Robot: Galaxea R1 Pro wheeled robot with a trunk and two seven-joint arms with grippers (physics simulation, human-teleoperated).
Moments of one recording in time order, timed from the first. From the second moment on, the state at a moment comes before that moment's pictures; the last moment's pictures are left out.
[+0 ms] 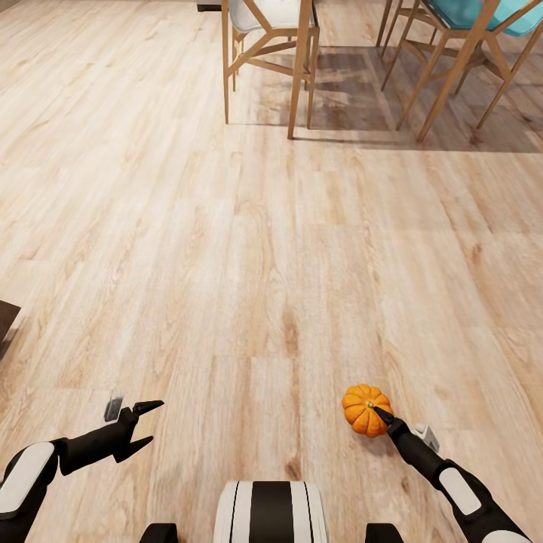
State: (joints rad) left arm -0.38 0.28 0.29 -0.97 1.25 1.05 -0.07; right arm -0.50 -0.18 -0.30 -0.48 -0.77 0.31 0.50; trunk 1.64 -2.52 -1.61
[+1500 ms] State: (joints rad) left arm -0.38 0.28 0.22 -0.96 1.25 1.04 -0.06; right arm -0.50 -0.17 -0.18 -0.66 -0.77 0.60 0.34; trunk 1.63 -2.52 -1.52
